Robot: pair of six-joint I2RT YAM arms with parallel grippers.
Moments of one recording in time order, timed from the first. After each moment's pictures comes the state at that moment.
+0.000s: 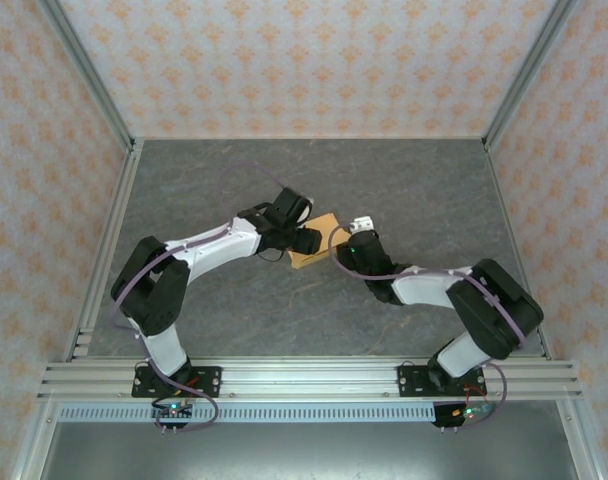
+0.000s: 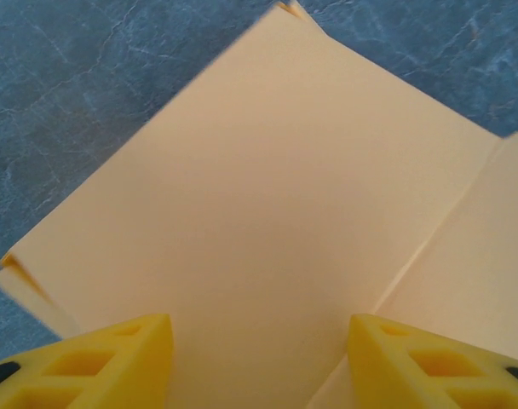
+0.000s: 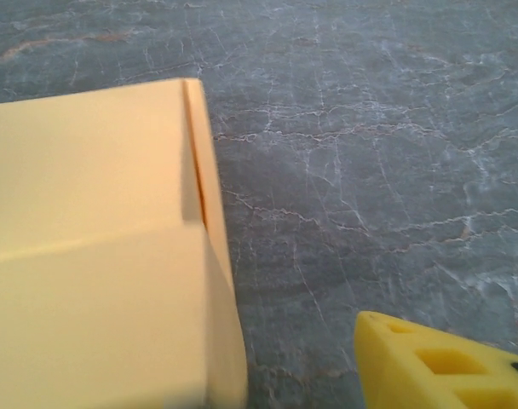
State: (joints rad) left arm -0.63 1.76 1.22 -0.45 0.03 -0.38; right arm 0.66 1.50 0.56 0.27 0.34 0.25
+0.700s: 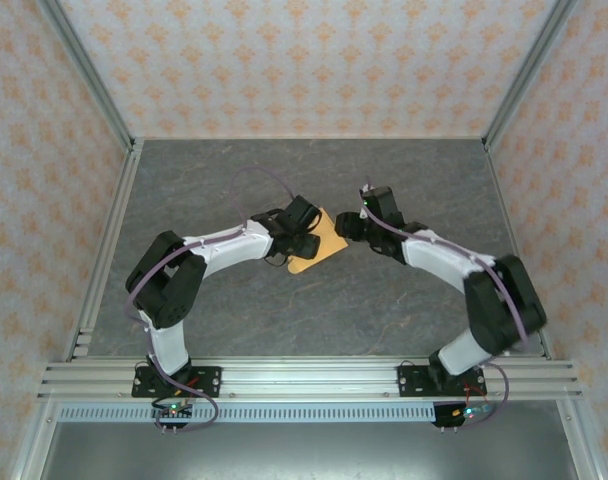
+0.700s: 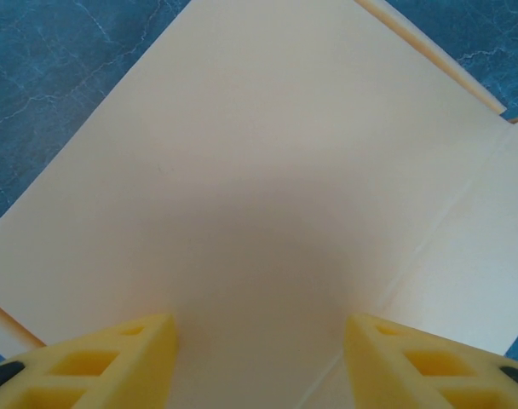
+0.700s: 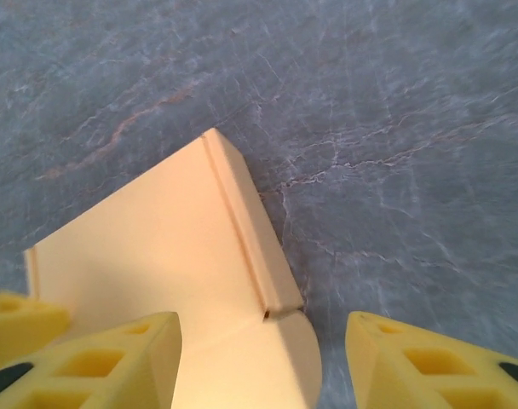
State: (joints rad) left arm -0.67 1.84 1.23 -0.45 -0.13 -0.38; right arm 0.45 1.59 0.91 -0.09 -0.12 0.51
